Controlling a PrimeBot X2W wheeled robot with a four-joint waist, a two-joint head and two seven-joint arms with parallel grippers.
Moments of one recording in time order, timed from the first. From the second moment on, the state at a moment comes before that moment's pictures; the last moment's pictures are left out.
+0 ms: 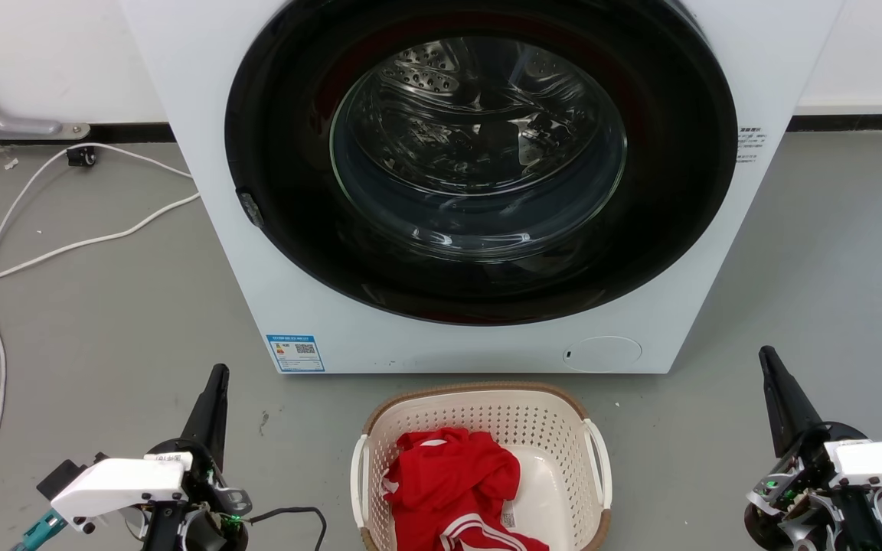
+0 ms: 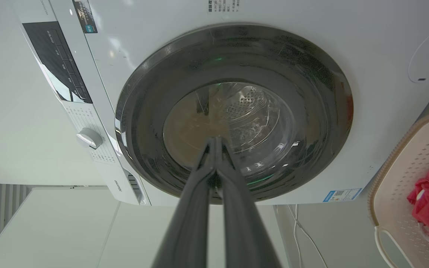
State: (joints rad) left arm -0.10 0.08 0.08 0.24 -1.64 -0.13 0.09; right arm -0.10 -0.07 -0.09 0.24 1.63 0.13 0.10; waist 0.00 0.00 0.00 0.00
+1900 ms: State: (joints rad) left arm -0.09 0.06 0.00 0.19 -1.15 -0.08 -0.03; right arm -0.05 -0.06 -0.08 0.17 1.08 0.13 -0.03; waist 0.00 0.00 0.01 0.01
